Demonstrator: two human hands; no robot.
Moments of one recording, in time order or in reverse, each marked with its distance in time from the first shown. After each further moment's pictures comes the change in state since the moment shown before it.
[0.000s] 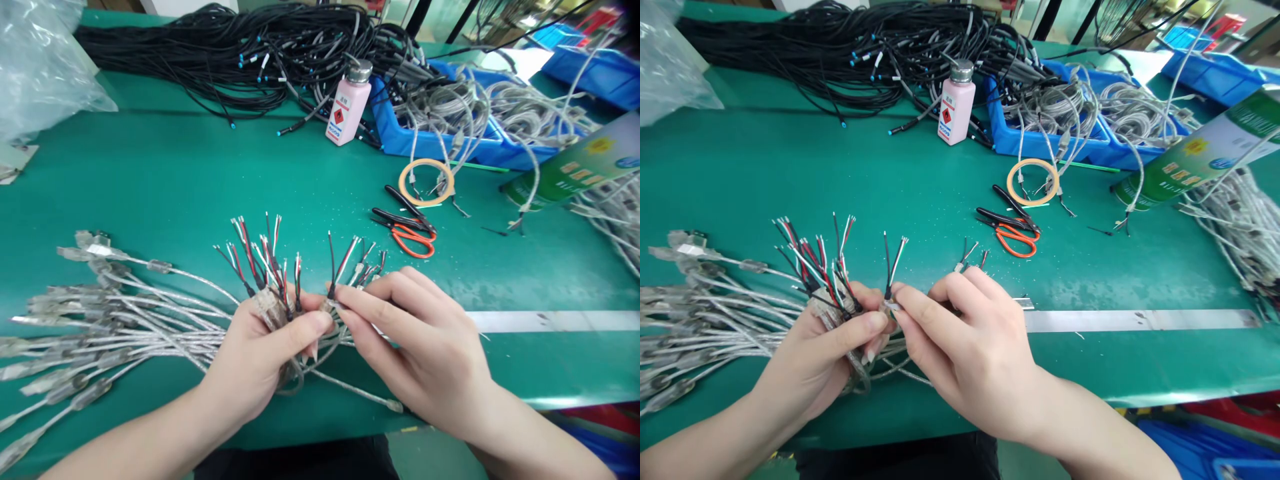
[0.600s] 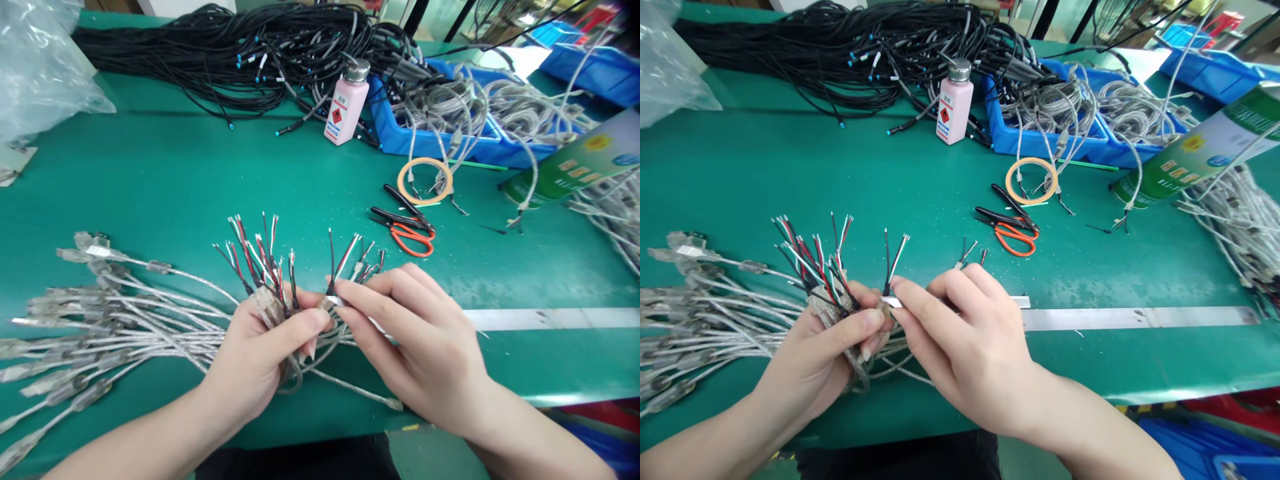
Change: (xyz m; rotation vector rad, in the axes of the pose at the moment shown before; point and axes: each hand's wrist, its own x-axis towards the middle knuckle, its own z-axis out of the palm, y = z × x) left_hand 0.000 -0.002 -0.001 0.001 -0.007 0.013; right_hand 0.000 0.002 0.001 -0.022 0.018 -0.016
